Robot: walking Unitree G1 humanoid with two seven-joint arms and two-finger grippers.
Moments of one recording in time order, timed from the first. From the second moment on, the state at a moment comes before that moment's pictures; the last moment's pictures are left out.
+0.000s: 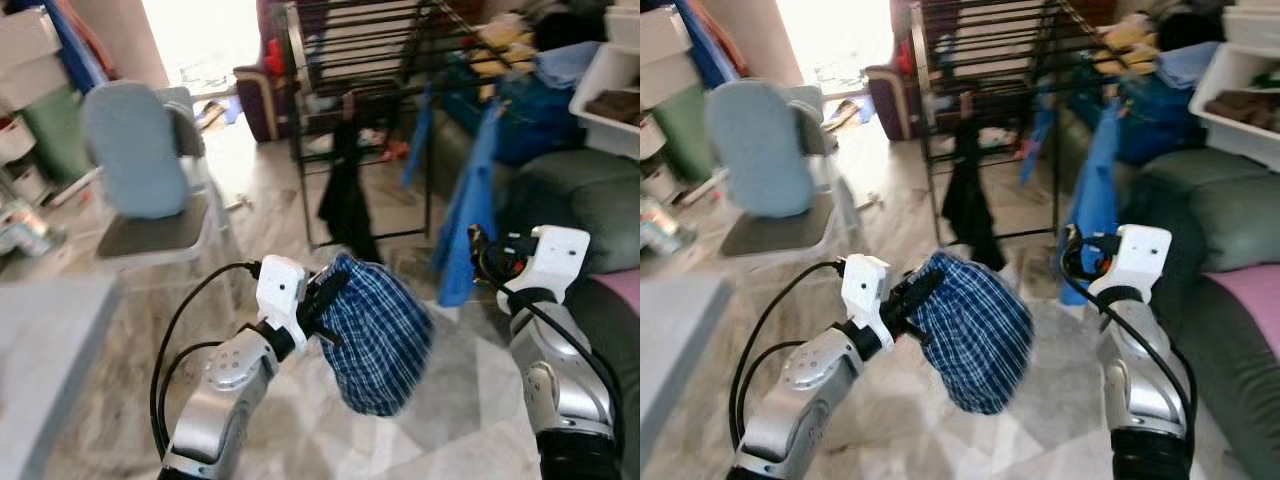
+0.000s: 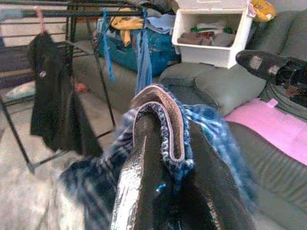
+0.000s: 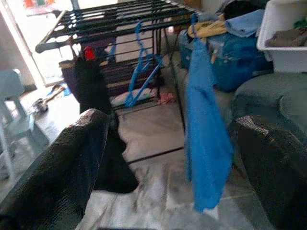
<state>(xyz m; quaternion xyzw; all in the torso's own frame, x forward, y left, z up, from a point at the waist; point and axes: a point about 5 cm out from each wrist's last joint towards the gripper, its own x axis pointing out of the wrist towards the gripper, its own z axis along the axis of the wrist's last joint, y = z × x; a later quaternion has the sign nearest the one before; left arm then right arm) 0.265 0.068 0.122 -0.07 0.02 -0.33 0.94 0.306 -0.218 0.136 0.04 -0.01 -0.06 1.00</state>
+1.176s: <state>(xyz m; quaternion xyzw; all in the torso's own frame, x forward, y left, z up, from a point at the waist) 0.270 0.071 0.121 -0.04 0.02 -0.30 0.95 0.306 -0.214 0.136 0.03 -0.01 -0.04 1.00</state>
